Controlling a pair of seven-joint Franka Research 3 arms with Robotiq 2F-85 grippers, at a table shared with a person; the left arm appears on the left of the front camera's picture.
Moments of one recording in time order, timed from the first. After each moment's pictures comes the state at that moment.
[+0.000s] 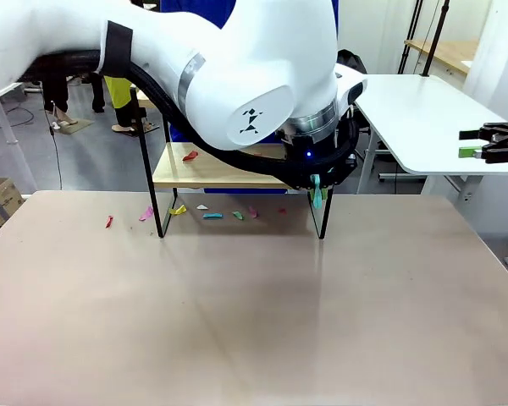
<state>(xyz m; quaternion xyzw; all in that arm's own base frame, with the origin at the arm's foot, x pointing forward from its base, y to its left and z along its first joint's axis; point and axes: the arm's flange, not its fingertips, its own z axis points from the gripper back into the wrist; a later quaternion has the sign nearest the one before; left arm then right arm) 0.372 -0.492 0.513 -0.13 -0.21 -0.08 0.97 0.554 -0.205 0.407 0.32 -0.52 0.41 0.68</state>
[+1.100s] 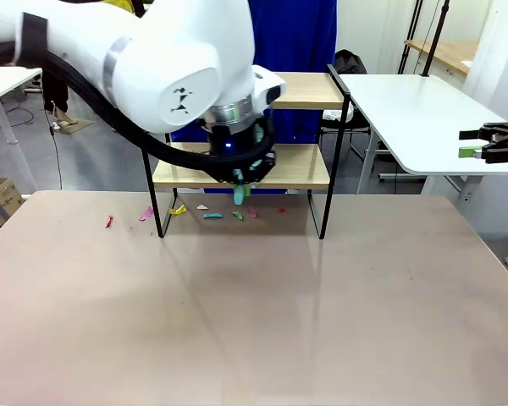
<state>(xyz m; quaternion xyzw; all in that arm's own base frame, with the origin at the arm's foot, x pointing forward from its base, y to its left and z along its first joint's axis) 0.411 -0.380 0.506 -0.05 -0.18 -0.06 0.98 0.554 -0.205 0.407 0.32 -0.52 0.41 0.68</state>
